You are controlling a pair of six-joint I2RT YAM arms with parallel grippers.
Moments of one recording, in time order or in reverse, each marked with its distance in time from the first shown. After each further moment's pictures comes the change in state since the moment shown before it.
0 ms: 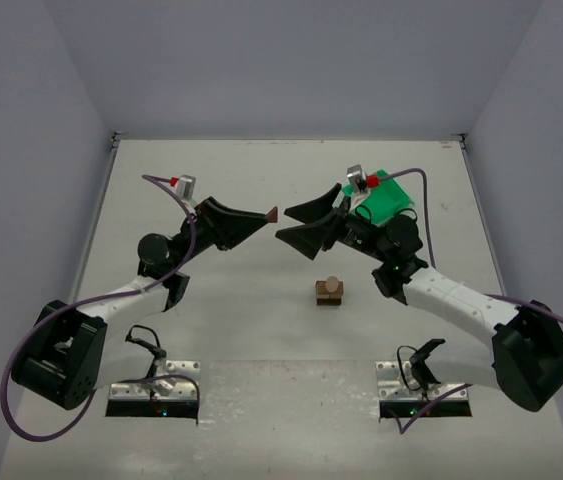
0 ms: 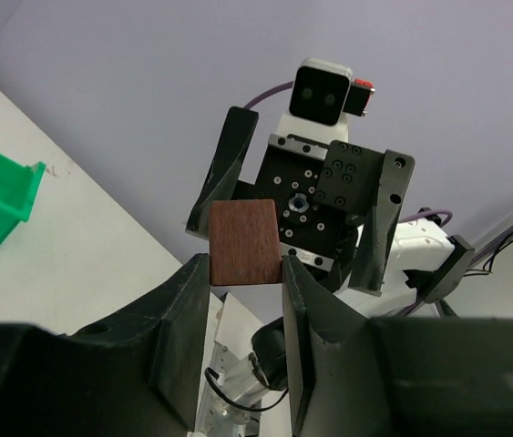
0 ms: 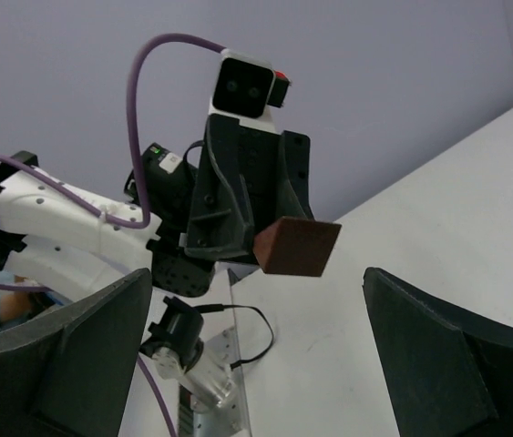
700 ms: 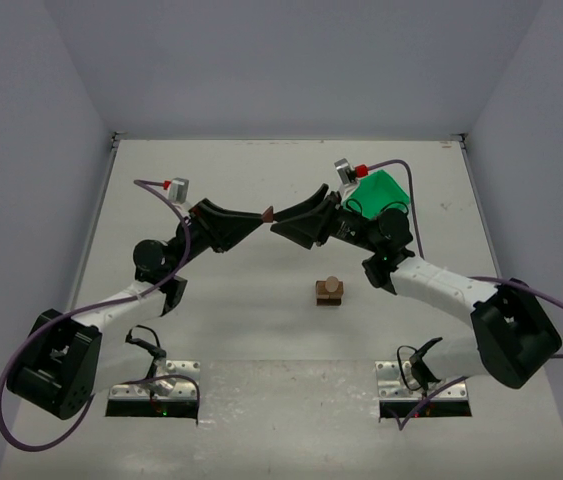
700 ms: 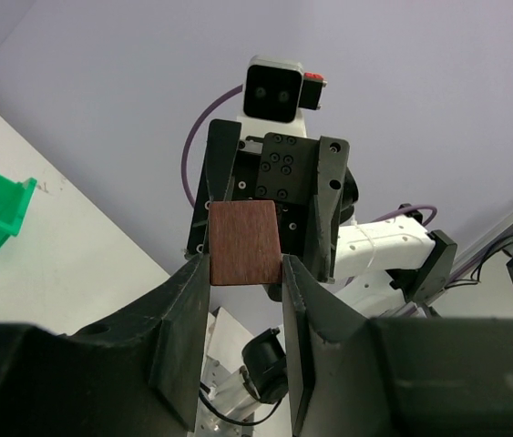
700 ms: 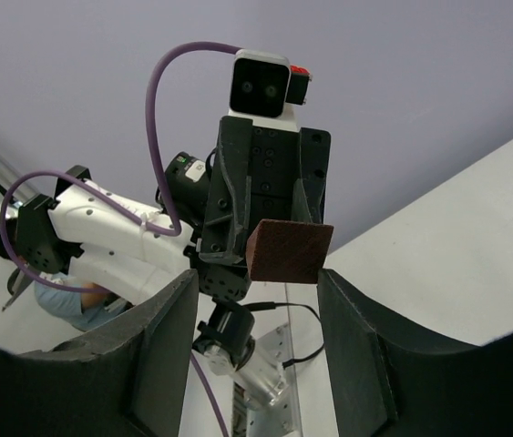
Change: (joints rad) left arm 0.000 -0.049 -0.025 0.017 -0.037 -0.021; right arm -0.003 0.115 0.043 0.127 -0.090 0.165
